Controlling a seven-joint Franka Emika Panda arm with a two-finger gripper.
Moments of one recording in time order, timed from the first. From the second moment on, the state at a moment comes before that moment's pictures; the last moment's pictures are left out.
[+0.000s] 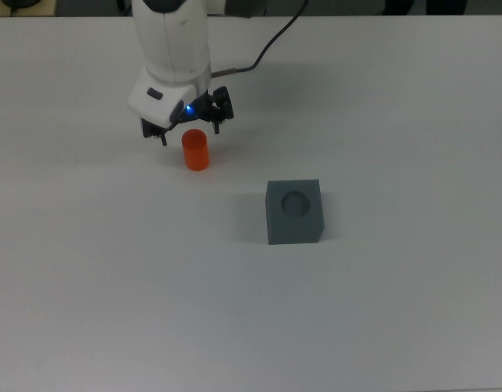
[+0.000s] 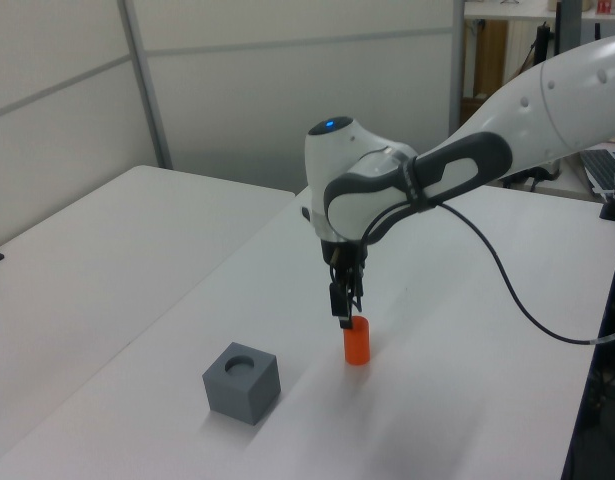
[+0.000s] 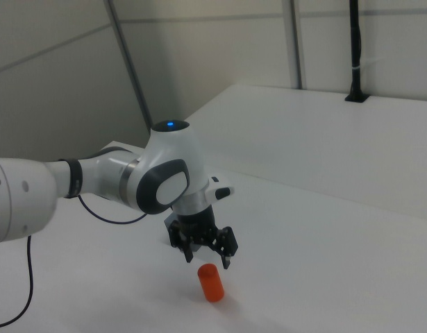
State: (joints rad) arm 0.06 0.18 -0.06 -1.93 -0.02 2.07 -0.27
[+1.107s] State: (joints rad) arm 0.07 0.25 -0.06 -1.92 -0.08 2.10 -0.27
